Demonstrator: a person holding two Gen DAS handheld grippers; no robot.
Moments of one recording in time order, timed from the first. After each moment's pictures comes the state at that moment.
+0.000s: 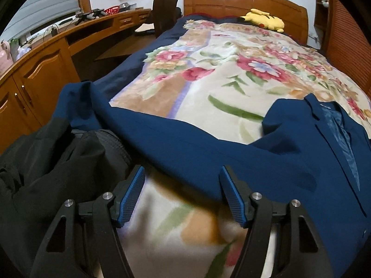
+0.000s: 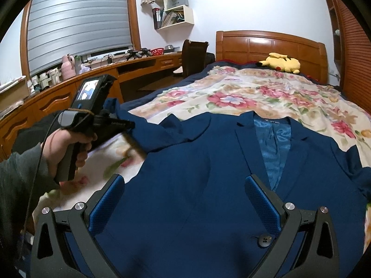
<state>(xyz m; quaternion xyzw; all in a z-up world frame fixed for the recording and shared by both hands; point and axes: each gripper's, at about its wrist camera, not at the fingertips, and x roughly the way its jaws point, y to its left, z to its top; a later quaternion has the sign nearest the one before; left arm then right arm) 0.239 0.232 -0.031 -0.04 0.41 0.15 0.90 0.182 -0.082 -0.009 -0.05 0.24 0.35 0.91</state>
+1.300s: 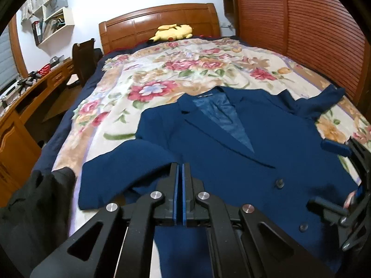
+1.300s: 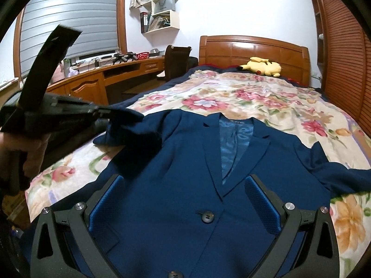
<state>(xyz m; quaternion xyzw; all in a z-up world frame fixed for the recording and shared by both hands) 0.145 0.047 0.057 0.08 0.36 -0.05 0.93 0.141 -0.145 0.020 -0.05 0.23 0.30 0.92</state>
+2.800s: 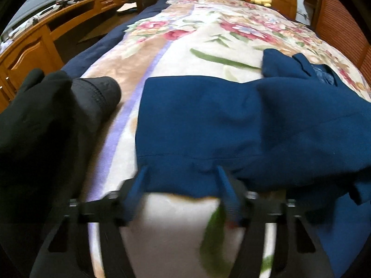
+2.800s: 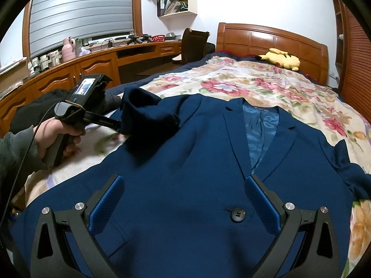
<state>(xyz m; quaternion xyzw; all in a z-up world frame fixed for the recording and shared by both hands) 0.219 0.216 -0.077 -0.04 0.48 0.09 0.87 0.155 -0.118 0.008 -0.09 0.26 0.34 0.90</state>
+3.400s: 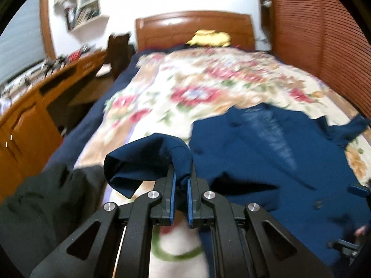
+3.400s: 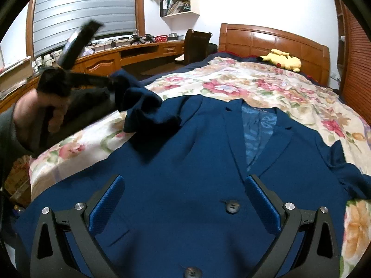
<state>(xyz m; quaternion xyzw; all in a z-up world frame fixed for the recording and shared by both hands) 0.161 0.103 0.068 0.04 0.33 0.02 0.94 0.144 -0.139 0.018 -0.09 0.26 0.34 0.90</state>
